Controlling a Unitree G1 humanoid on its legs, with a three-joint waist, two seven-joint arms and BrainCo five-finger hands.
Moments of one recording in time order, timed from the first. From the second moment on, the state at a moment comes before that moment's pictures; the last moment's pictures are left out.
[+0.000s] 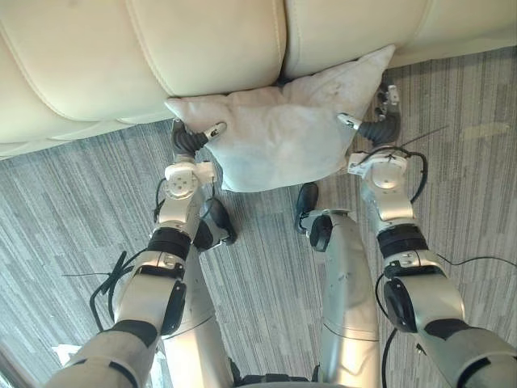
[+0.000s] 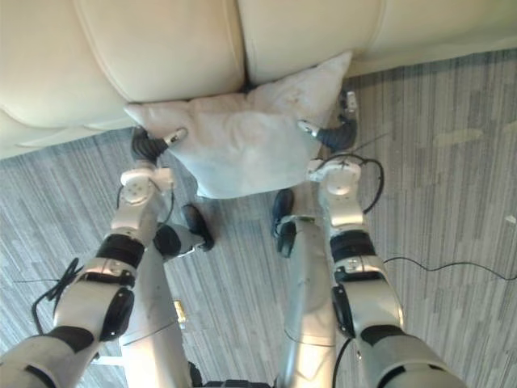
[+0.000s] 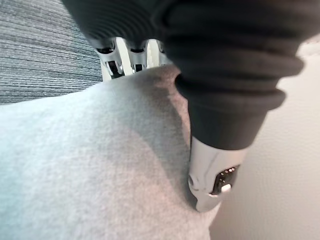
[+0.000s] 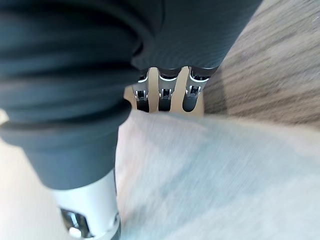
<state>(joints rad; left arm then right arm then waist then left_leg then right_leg) -0.89 0.24 -0.07 0.75 -0.32 -0.21 0.24 -0.95 -0.28 -0.01 0.70 0.05 -0.15 -0.32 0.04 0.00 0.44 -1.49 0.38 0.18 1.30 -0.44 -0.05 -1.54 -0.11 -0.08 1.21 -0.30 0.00</state>
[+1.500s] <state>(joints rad) -0.05 0.13 -0.40 -0.12 -0.38 -0.35 0.39 0.01 -0.08 0.11 -0.17 0.05 -0.23 -0.36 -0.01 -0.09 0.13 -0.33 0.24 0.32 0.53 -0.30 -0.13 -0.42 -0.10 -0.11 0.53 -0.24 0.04</state>
